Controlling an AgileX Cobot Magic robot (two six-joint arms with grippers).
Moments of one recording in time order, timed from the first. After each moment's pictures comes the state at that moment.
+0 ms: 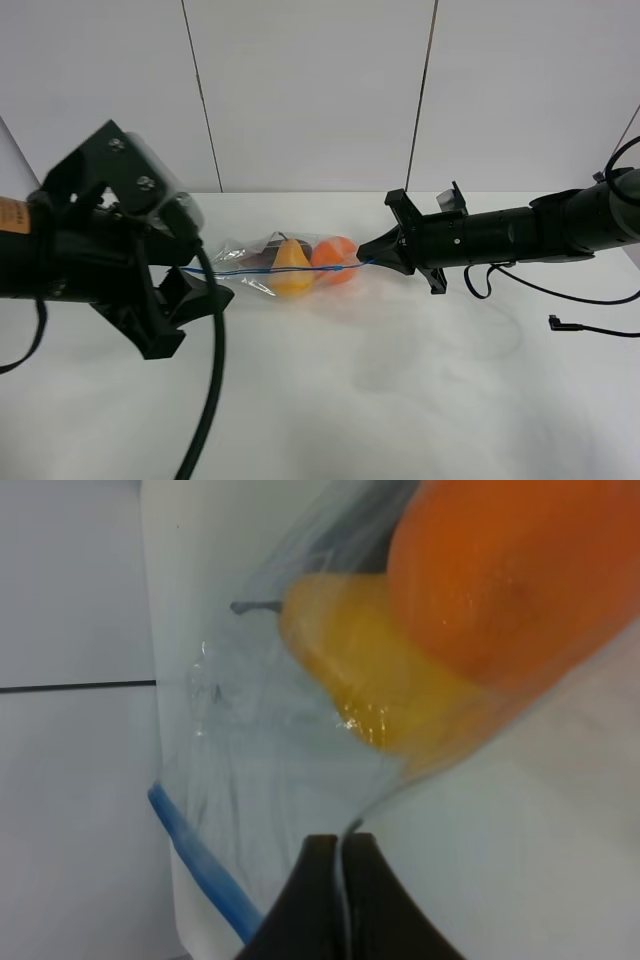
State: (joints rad) left arm -0.62 1.10 -0.75 -0.26 0.44 0.49; right arm 0.14 1.92 -0.93 1.68 0.80 -1.01
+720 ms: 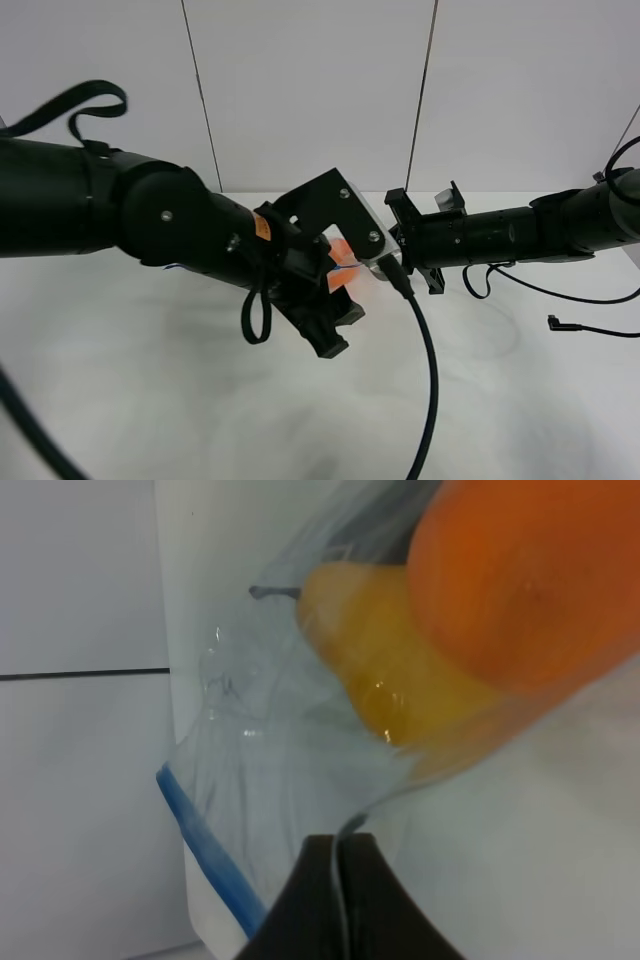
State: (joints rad) left arm -0.81 1.65 -1.06 -0.26 0.30 0.61; right arm 0.14 1.92 -0.93 1.67 0.83 -1.01
